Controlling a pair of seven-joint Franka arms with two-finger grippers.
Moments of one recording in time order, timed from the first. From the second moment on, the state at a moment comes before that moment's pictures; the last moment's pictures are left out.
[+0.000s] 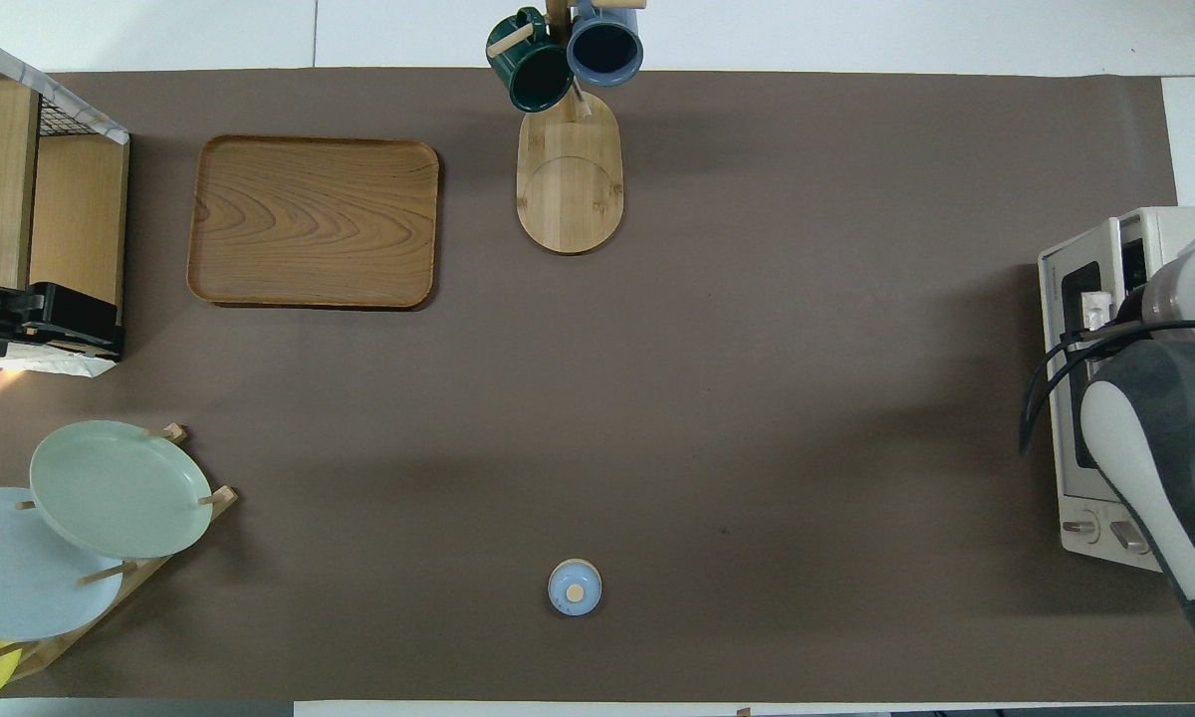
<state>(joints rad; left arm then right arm) 0.00 -0.04 -0.08 -1.61 -0.01 1.49 -0.02 -0.08 -0.03 0.01 -2.04 -0.24 1.98 -0.13</state>
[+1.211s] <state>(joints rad) 0.00 -0.04 -0.08 -1.62 -0.01 1.49 -0.02 0.00 0.10 0.03 -2.22 -0.08 2.33 0.01</state>
